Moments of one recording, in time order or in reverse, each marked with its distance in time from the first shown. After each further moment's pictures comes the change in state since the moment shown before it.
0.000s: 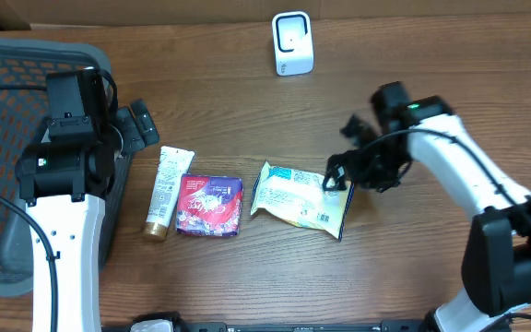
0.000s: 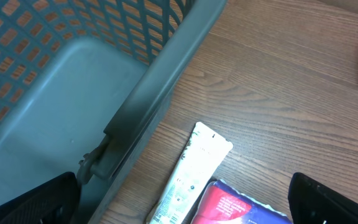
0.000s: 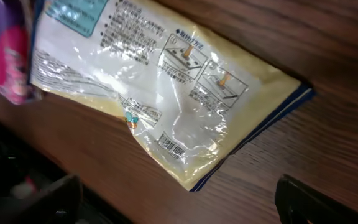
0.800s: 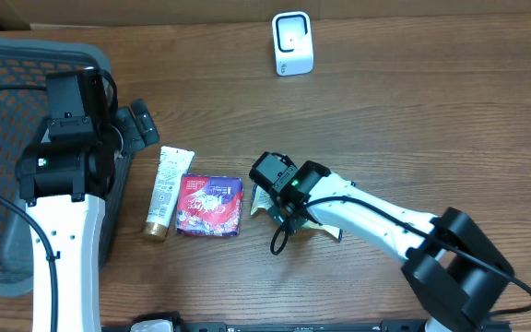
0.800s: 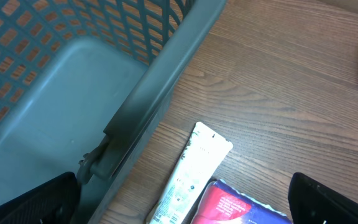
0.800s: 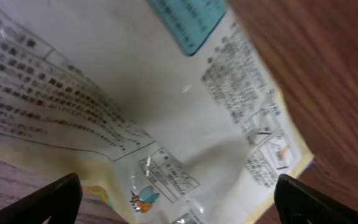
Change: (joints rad) left arm 0.000 0.000 0.000 0.000 0.000 0.000; right arm 0.565 0.073 -0.059 0.241 0.727 0.193
